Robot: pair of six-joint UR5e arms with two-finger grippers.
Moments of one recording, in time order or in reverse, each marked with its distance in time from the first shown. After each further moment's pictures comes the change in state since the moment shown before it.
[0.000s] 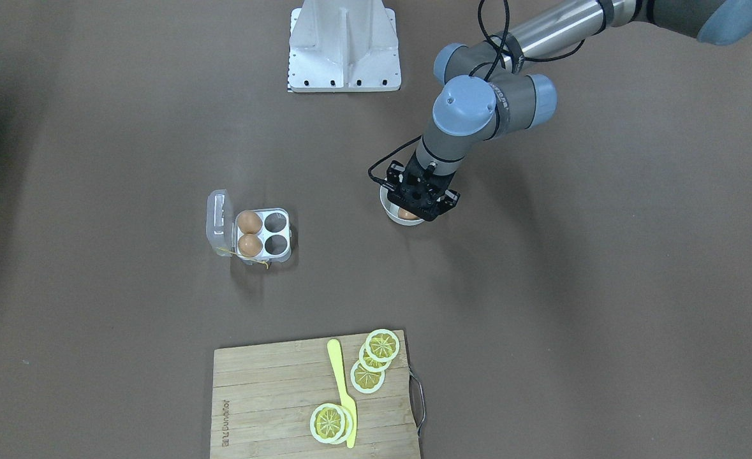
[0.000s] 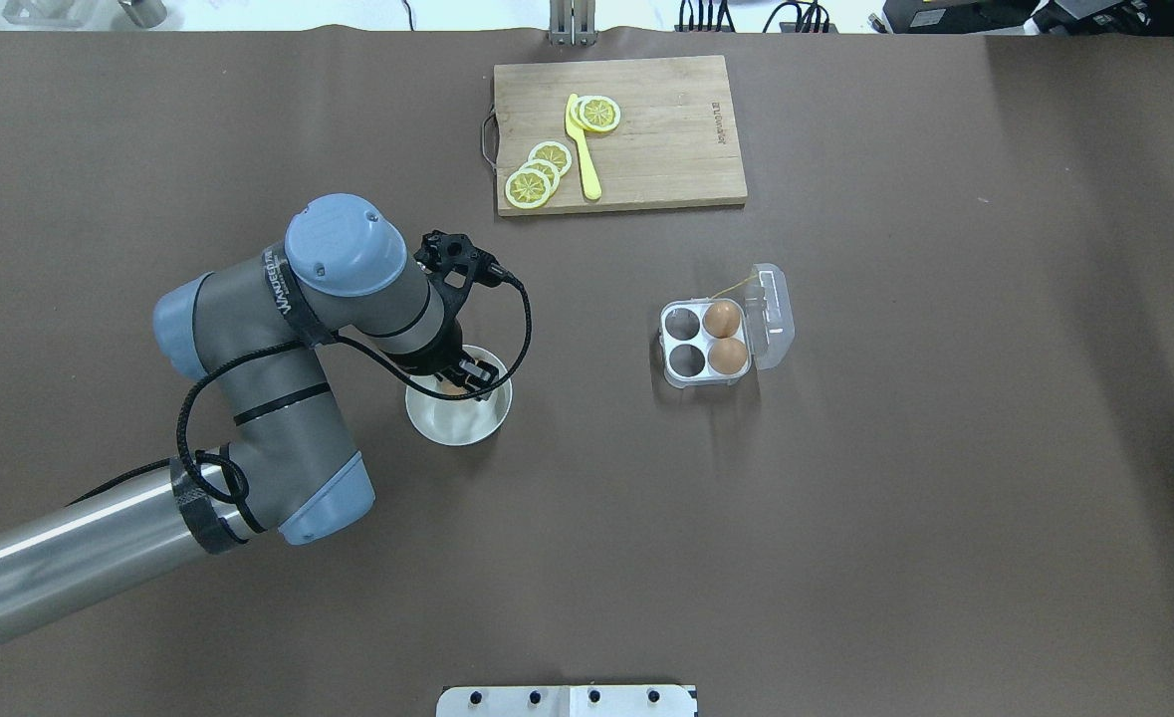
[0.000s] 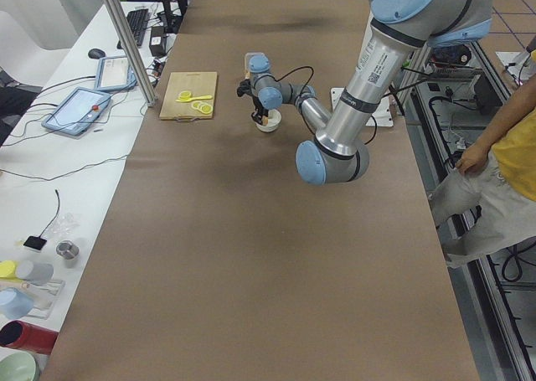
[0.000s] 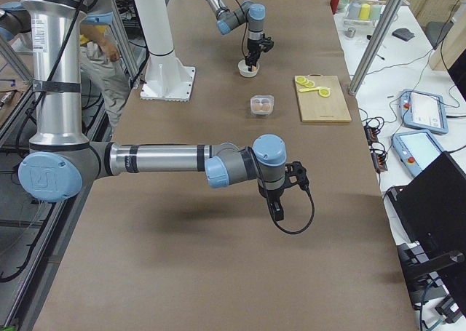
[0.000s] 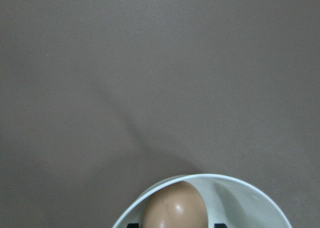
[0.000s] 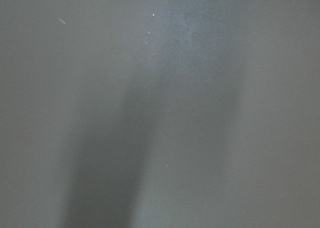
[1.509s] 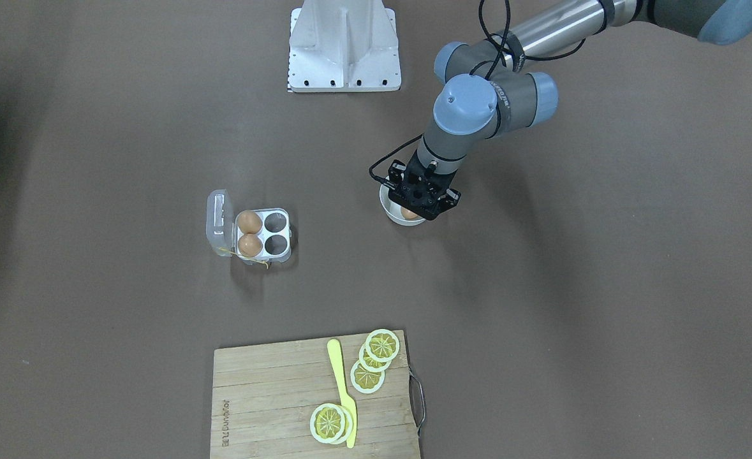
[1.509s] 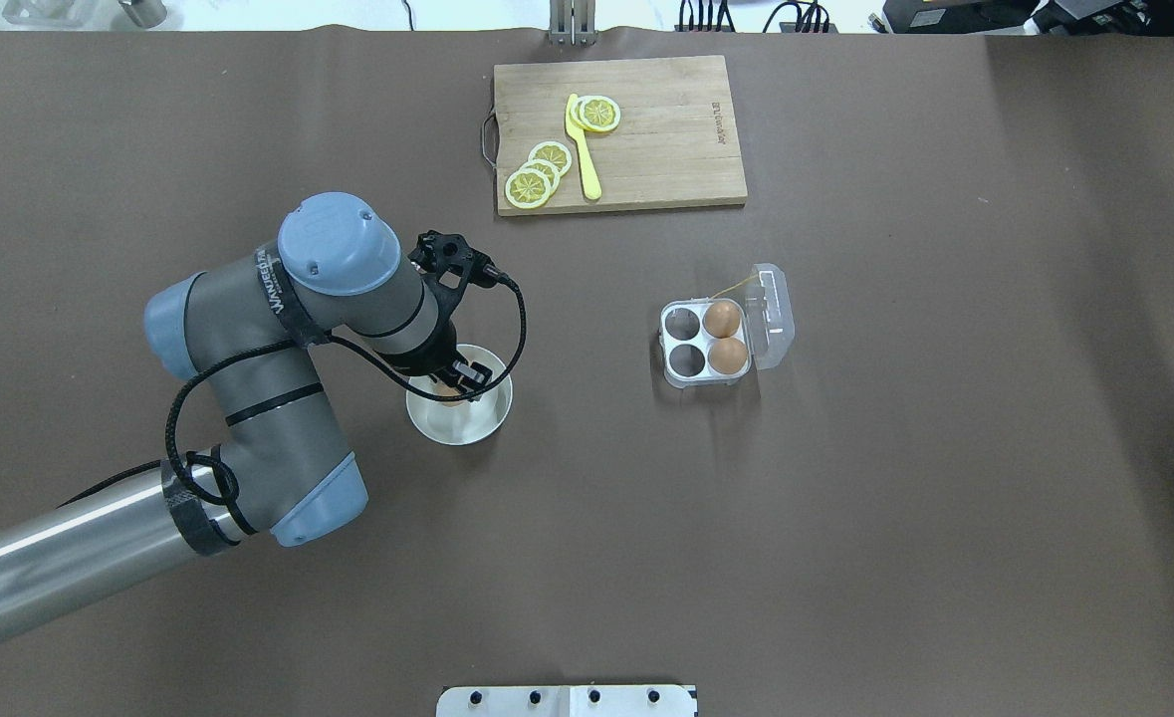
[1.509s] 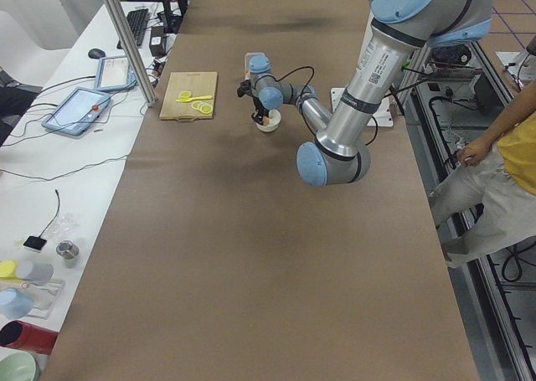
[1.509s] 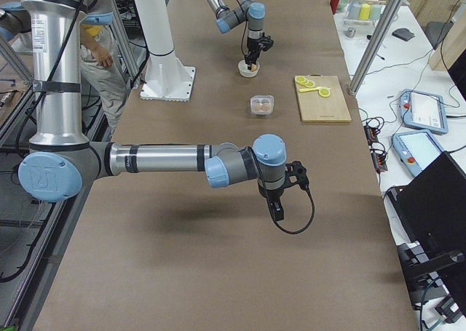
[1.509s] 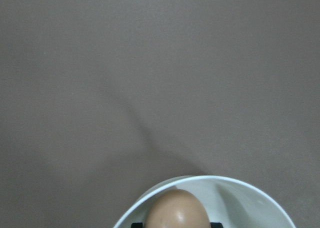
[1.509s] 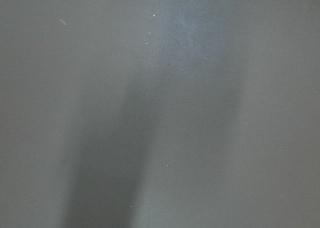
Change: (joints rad) left arm -0.005 0.032 -0.047 0.022 -0.007 0.026; right arm 0.000 0.000 0.000 0.002 0.001 0.000
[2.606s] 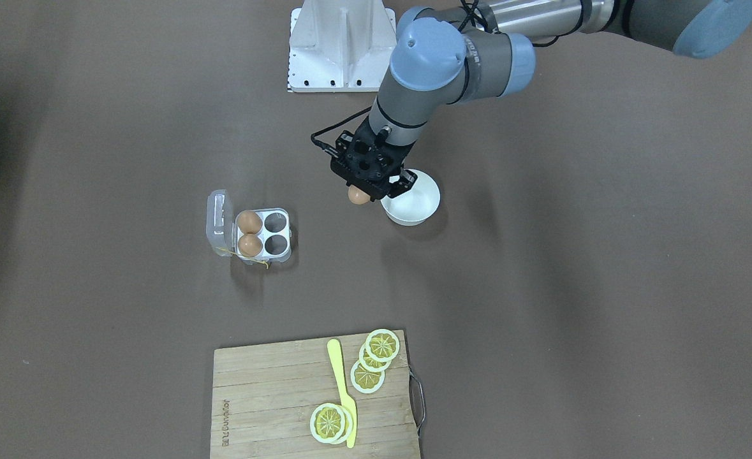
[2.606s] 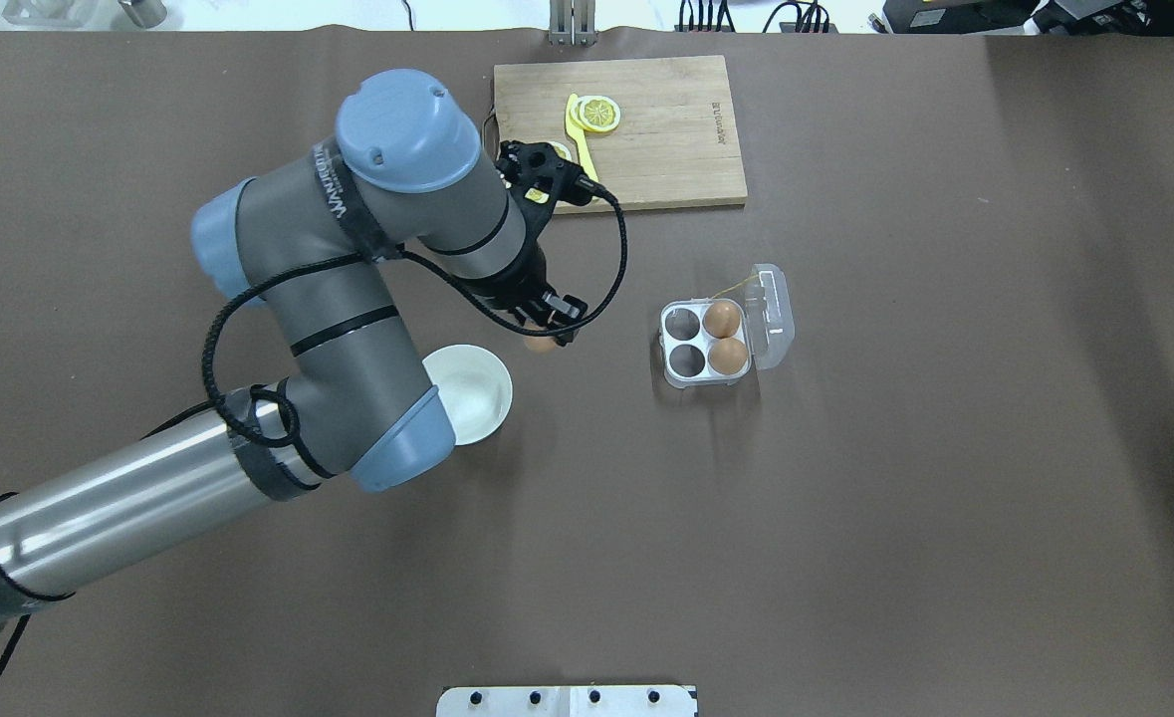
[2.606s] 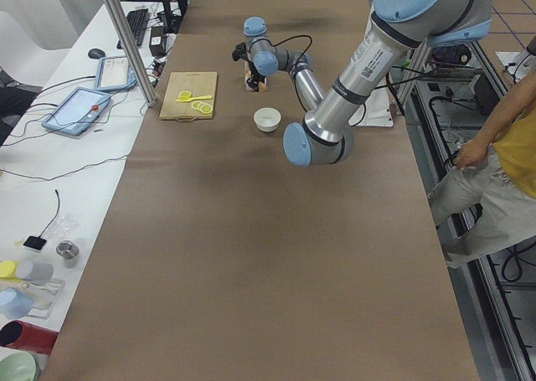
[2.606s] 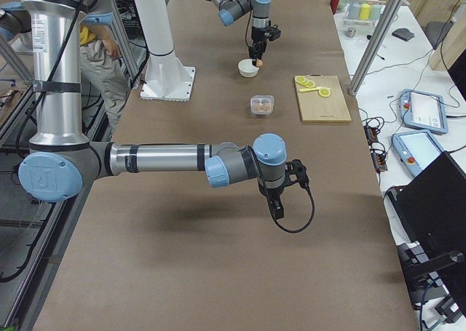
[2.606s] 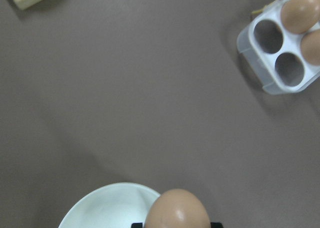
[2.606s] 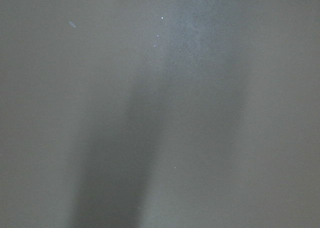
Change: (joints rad) left arm -0.043 -0.252 0.034 0.109 -0.053 -0.004; right arm 0.000 0.002 0.004 0.002 0.021 -0.003
